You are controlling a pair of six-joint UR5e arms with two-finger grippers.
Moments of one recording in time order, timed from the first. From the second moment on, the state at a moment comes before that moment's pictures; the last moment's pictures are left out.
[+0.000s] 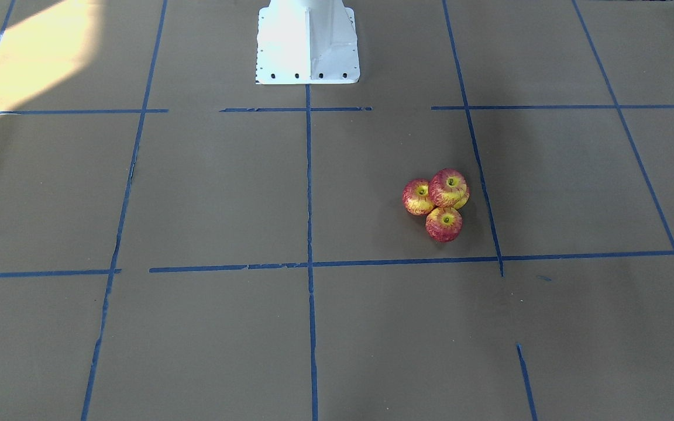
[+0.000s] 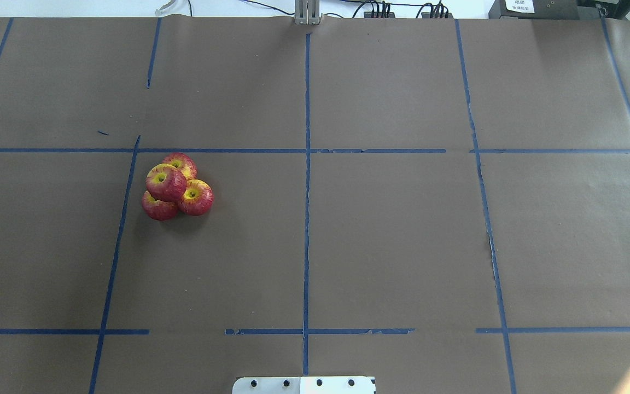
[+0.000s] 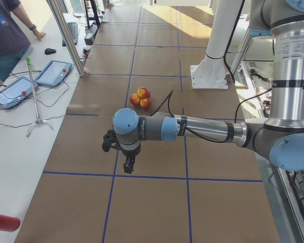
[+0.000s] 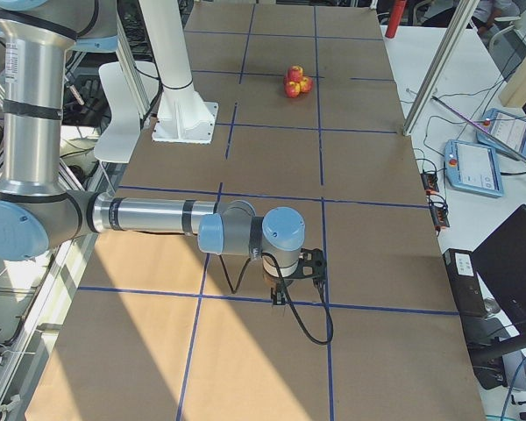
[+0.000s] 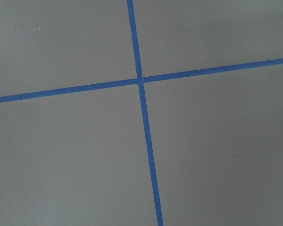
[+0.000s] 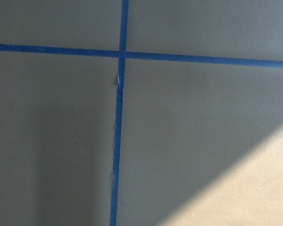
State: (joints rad) left arm -1.59 -1.53 -1.73 -1.48 -2.38 0.15; right arm 1.59 -1.71 1.71 -1.59 2.29 -0.06
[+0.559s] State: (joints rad) left arm -1.59 -1.53 -1.74 -1.49 -2.38 0.15; right arm 1.59 -1.71 1.71 -1.59 2.29 -0.06
